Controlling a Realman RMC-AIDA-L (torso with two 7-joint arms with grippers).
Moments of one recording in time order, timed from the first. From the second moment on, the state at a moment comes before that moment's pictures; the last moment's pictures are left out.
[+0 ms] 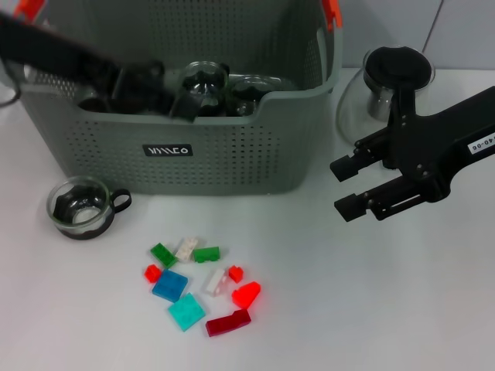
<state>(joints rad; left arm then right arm) -0.75 -2.05 -2.46 -1.52 -0.86 2.03 -2.47 0.83 1.99 -0.88 -1.00 -2.15 -1.96 1.90</state>
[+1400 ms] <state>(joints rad) -0.58 -1.91 -2.57 -1.12 -0.50 1.76 -2.47 0.84 1.98 -0.85 -0.96 -2.15 -1.93 1.85</state>
